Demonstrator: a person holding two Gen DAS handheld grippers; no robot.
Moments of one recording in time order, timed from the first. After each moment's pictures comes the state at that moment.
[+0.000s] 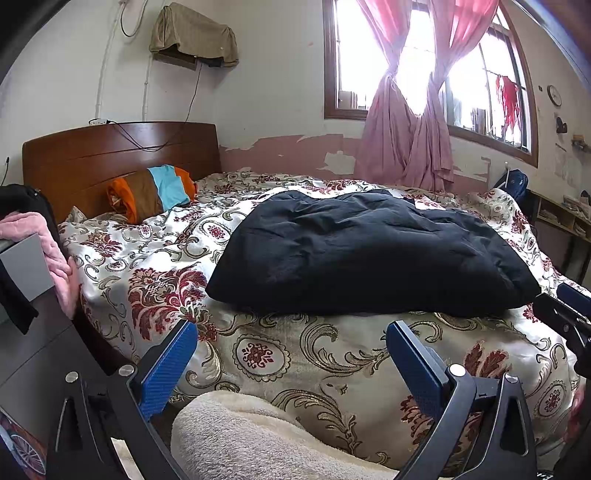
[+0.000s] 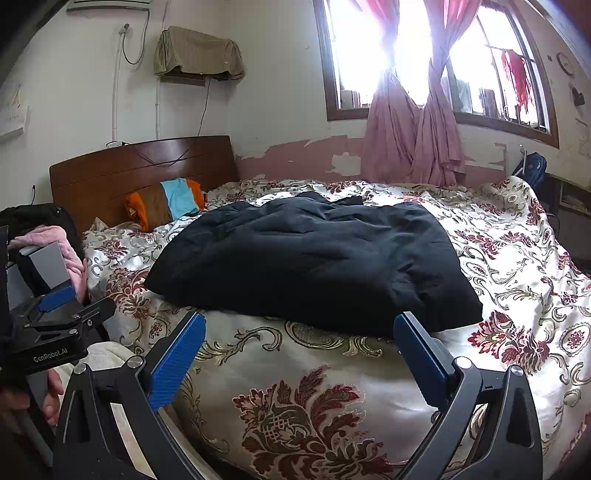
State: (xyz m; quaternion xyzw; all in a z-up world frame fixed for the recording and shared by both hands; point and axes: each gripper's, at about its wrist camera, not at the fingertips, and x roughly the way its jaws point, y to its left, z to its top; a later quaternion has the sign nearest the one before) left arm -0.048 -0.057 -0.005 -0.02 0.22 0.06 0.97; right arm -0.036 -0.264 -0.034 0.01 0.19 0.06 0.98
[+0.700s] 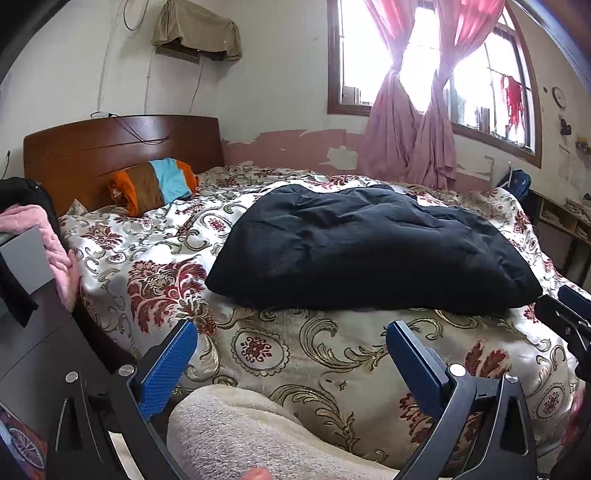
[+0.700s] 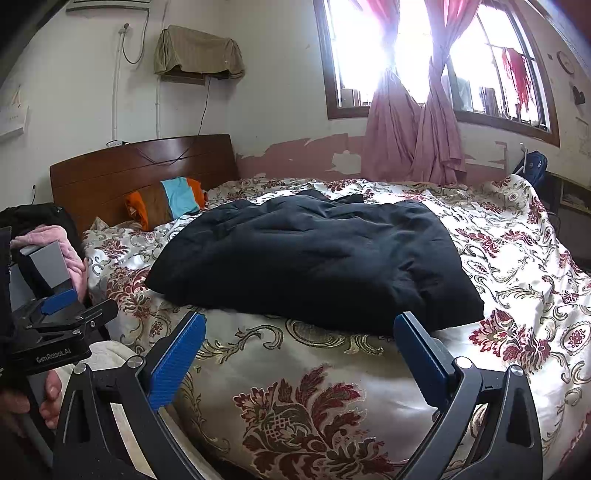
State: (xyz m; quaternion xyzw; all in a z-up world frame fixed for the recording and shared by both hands) left arm -0.047 -0.055 -0.009 -0.03 0.23 0.06 0.97; right arm -0.037 -0.261 -0.036 0.01 0.19 0.06 0.98
